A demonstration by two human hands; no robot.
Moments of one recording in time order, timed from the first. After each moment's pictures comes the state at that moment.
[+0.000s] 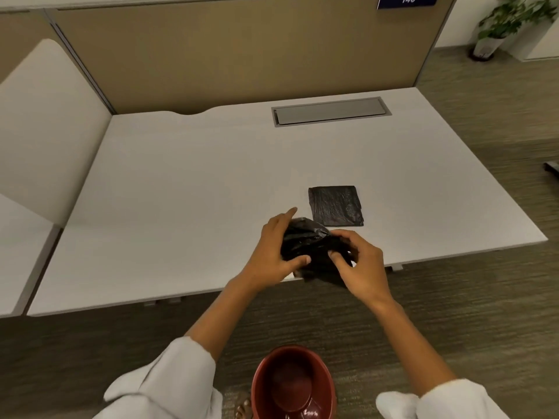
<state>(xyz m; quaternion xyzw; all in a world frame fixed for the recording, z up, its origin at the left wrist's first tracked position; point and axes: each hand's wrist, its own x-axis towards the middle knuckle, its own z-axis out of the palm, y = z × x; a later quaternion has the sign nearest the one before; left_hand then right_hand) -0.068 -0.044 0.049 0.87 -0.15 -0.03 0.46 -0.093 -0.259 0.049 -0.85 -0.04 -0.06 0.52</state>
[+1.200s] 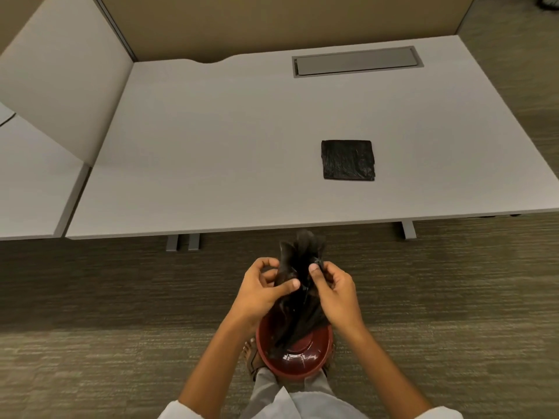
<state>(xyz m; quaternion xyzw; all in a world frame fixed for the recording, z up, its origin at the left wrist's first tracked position) -0.252 -0.068 0.037 0.60 0.24 -0.16 0.75 -0.238 -0.233 0.001 -0.74 0.07 0.12 0.65</state>
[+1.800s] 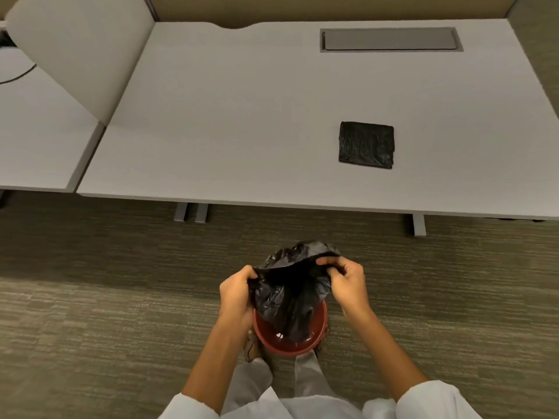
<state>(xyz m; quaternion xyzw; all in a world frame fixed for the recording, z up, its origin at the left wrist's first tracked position) -0.289 -0.063 -0.004 0.41 0.54 -0.03 0.74 -0.233 -0.258 -0.049 -0.75 0.15 0.19 0.61</state>
